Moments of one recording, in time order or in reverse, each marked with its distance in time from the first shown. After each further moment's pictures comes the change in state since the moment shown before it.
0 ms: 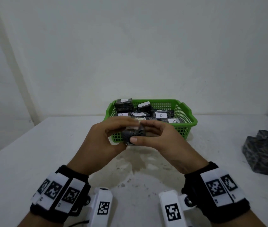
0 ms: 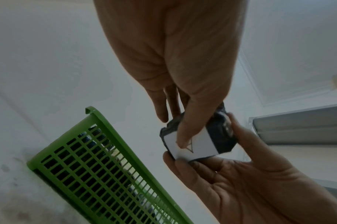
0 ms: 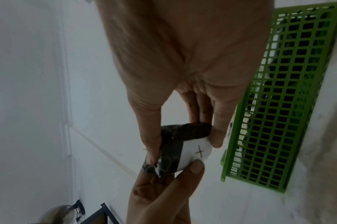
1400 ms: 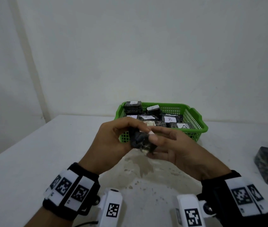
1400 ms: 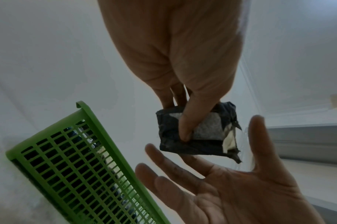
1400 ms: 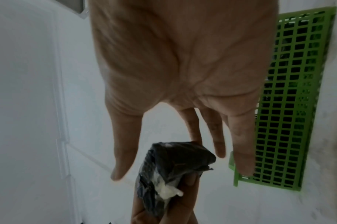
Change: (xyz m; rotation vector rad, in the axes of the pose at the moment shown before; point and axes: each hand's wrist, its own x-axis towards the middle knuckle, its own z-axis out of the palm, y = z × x) left_hand 0.000 0.006 0.000 -0.246 0.041 0.038; right_hand -0.005 -0.008 -0.005 0.206 -0.226 0.075
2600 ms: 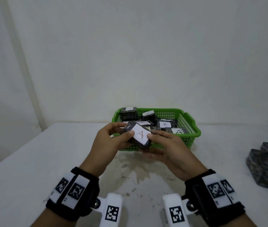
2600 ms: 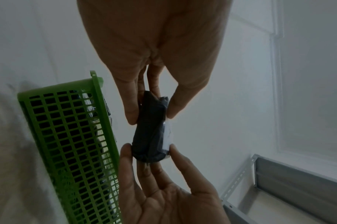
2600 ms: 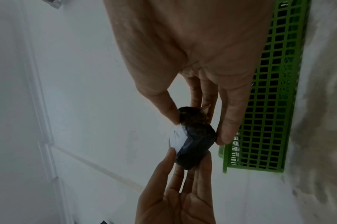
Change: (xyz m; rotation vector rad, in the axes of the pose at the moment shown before) left_hand 0.019 -0.010 0.005 -0.201 0.365 -0.534; right_hand 0.020 0.003 0.005 0.214 0.370 0.073
